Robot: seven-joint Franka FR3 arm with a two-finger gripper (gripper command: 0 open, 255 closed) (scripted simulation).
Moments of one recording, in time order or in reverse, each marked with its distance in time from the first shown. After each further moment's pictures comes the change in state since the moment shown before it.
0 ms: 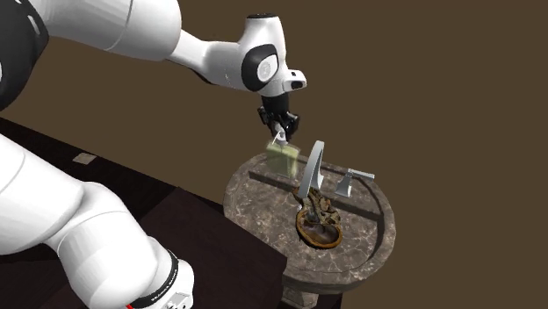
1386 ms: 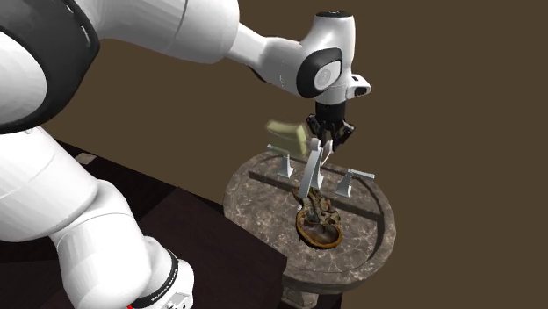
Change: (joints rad) arm -0.122 0.138 -0.158 0.201 0.022 -0.025 -0.298
